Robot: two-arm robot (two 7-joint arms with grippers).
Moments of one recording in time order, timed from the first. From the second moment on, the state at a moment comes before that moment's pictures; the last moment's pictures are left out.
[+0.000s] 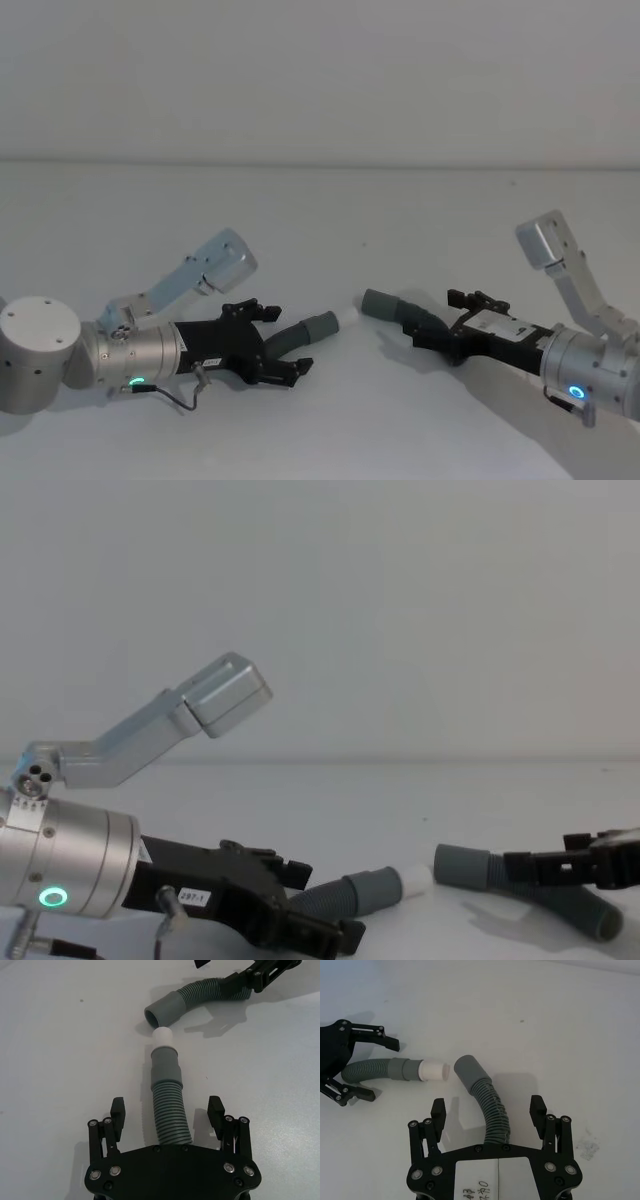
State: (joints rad) left arm -0.49 0.48 0.67 -1.38 -0.33 0.24 -0.69; right arm 0.23 0.54 -0.37 -1.56 0.52 0.42 0.45
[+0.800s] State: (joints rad) left arm -0.49 0.47 0.66 -1.37 -0.34 0.25 -0.65; right arm 0.27 0.55 -0.41 -1.53 0.52 0.45 0.46
